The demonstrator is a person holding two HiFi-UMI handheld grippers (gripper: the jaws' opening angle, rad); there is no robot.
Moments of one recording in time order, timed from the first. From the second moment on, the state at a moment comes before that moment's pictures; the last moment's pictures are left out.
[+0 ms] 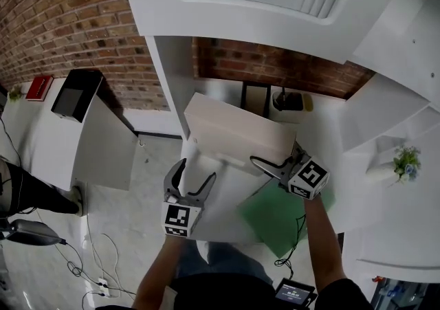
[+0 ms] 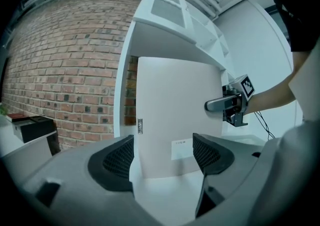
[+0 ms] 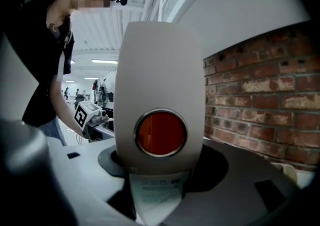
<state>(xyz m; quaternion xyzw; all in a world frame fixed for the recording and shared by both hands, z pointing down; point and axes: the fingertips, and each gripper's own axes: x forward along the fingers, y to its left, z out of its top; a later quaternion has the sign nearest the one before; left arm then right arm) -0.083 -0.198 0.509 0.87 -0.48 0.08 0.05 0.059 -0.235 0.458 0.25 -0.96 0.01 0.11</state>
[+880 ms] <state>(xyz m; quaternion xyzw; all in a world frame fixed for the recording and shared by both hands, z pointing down) -0.121 -0.212 0.492 0.91 -0.40 0.09 0.04 0.005 -0.268 0.428 0.63 -0.78 0.06 0.05</state>
